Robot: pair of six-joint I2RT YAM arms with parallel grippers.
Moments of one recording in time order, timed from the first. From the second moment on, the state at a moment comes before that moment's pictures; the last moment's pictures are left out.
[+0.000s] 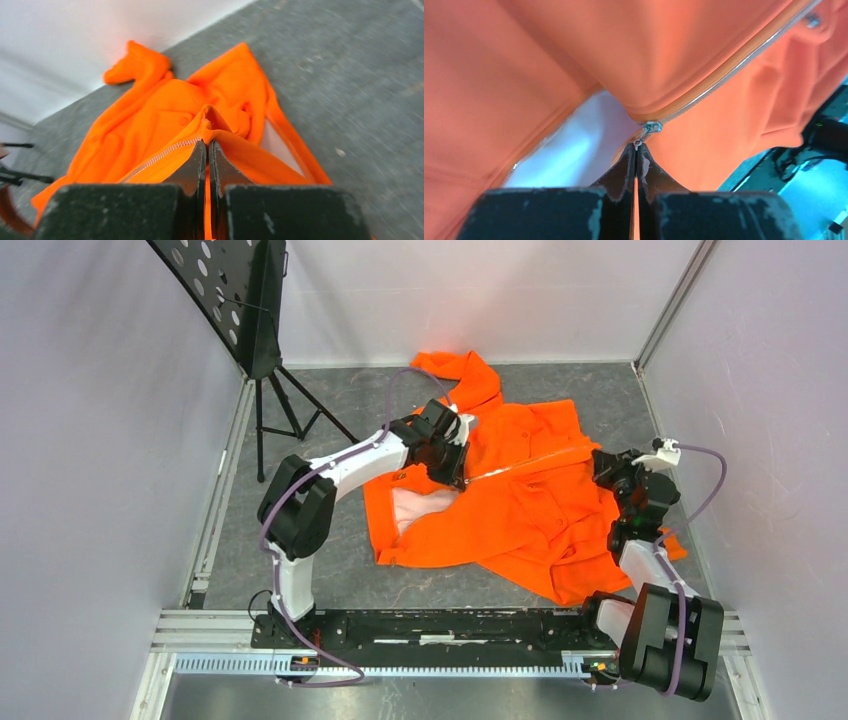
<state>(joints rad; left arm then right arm) -0.70 1.96 1.52 -0.52 0.37 -0.28 -0.29 1.07 0.31 0.72 -0.33 0.49</state>
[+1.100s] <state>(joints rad) -0.64 1.55 1.07 -0.72 -0.25 -0.24 -0.42 1.20 0.34 0.55 -0.12 0.34</state>
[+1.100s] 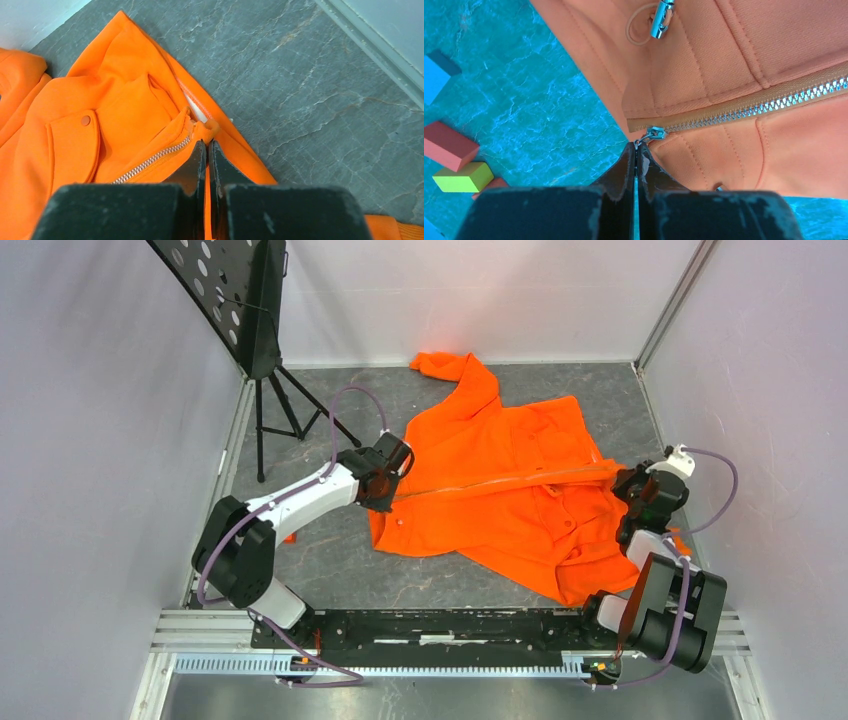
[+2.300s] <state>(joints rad) -0.63 0.43 1.08 -0.51 0.40 -0.17 0.18 0.69 1.03 -0.26 -0.19 0.07</state>
